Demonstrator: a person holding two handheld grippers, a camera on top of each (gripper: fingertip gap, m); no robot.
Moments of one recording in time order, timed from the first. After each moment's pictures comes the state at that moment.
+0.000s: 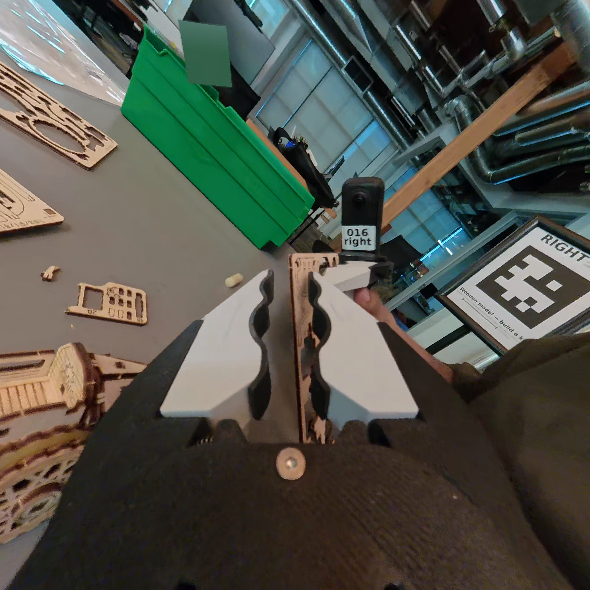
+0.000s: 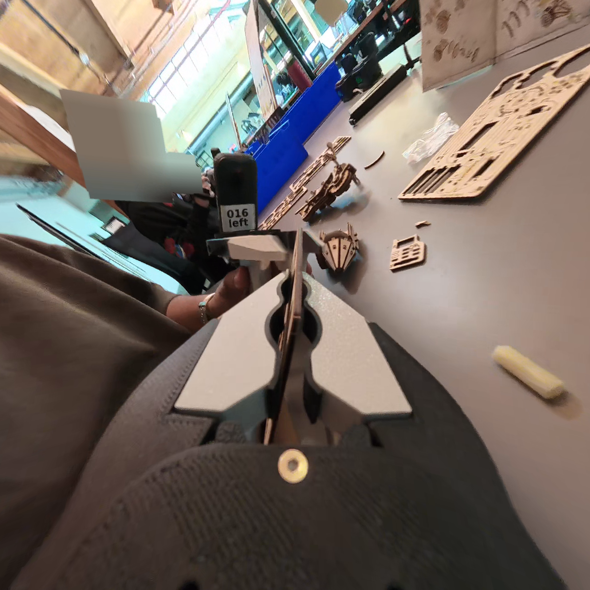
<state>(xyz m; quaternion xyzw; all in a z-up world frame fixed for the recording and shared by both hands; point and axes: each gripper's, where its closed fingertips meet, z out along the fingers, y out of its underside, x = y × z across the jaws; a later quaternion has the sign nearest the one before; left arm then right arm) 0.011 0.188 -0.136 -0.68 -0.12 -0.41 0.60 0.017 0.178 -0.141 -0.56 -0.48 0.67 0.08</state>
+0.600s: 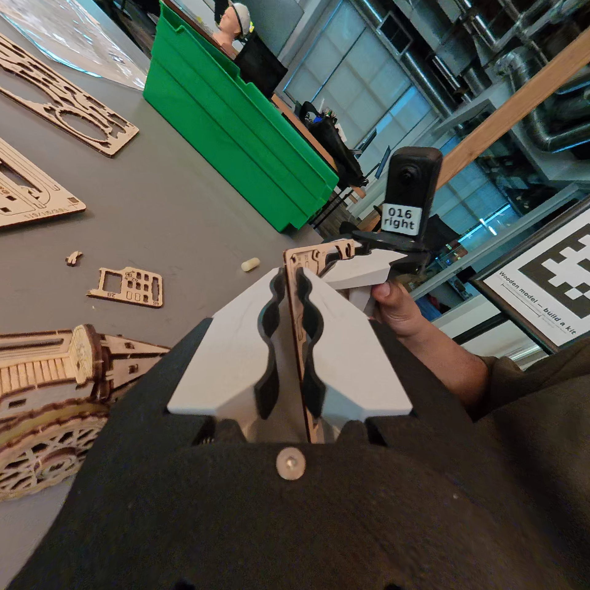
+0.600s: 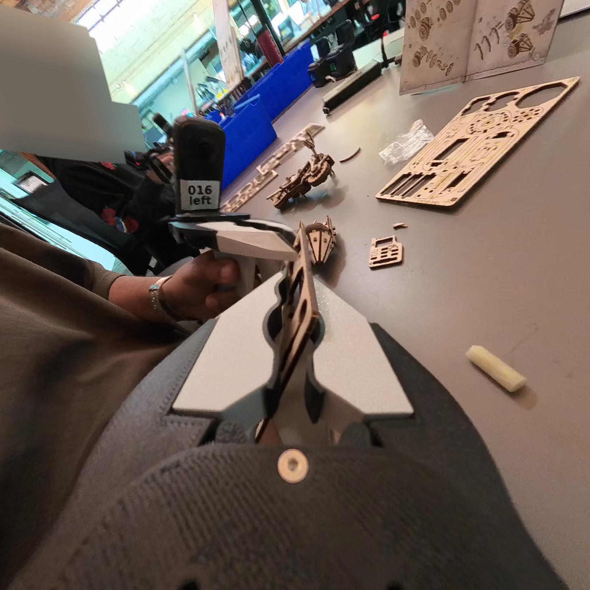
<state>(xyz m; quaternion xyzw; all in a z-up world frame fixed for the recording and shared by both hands) 0.012 0.184 -0.147 -0.72 -0.12 -0.36 0.58 0.017 0.177 -0.149 -0.57 -0.54 0.61 0.15</state>
